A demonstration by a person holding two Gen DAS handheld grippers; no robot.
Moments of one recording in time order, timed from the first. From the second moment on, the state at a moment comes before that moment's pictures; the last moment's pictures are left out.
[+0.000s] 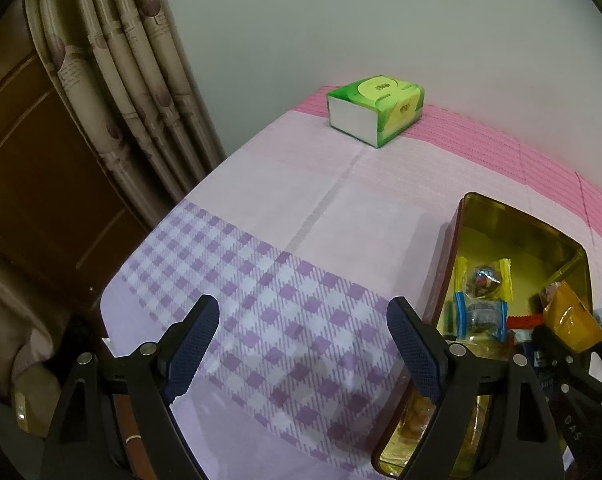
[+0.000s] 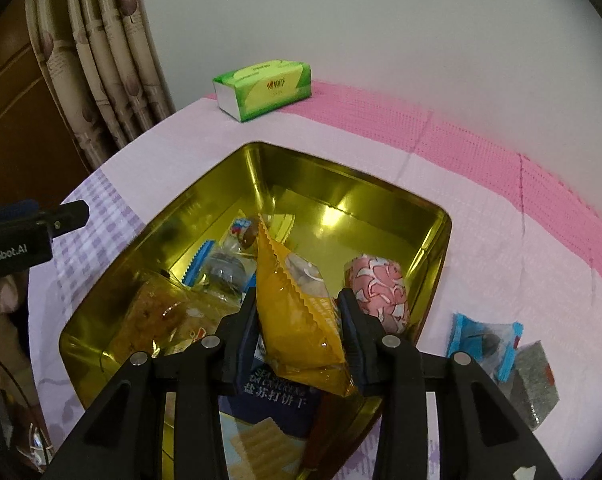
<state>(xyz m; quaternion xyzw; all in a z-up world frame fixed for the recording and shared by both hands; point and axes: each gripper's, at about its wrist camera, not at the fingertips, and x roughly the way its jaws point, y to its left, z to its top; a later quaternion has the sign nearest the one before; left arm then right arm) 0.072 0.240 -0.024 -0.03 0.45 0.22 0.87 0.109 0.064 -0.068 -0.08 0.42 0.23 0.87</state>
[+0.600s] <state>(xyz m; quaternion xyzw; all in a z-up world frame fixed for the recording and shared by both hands) 0.071 0.232 -0.022 -0.02 0.44 0.21 0.87 0.088 0.011 -0.028 -0.04 0.38 0.22 0.90</state>
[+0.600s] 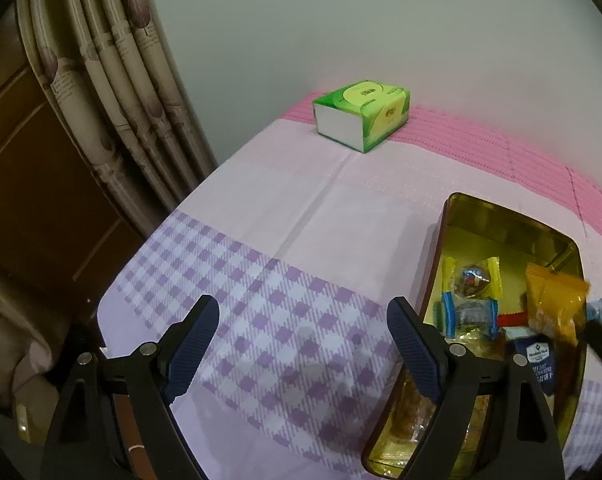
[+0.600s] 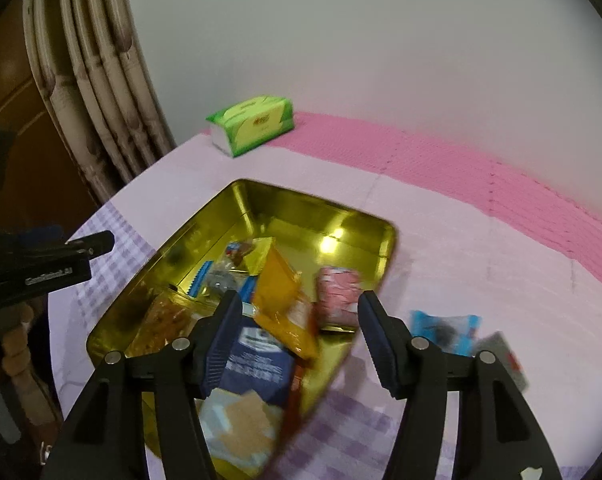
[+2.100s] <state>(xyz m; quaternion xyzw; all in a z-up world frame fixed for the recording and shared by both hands) 0.074 0.174 -0.028 0.03 0.44 0.12 0.89 0.121 -0.105 -0.098 -0.04 0.42 0.15 0.89</state>
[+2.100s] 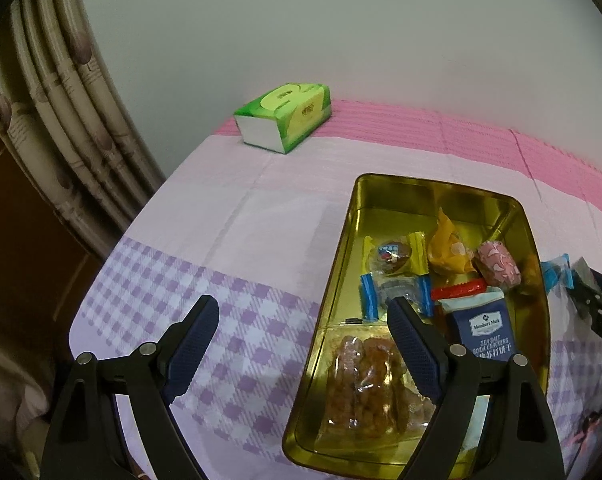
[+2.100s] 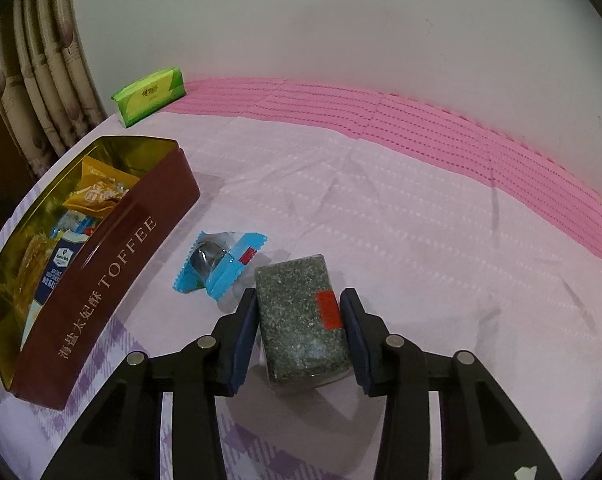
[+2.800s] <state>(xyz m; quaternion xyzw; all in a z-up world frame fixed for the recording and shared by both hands) 0.069 0.163 -0.029 0.00 0.44 0.08 0.89 0.089 -0.181 -0.102 0.00 0.42 0.06 0.91</state>
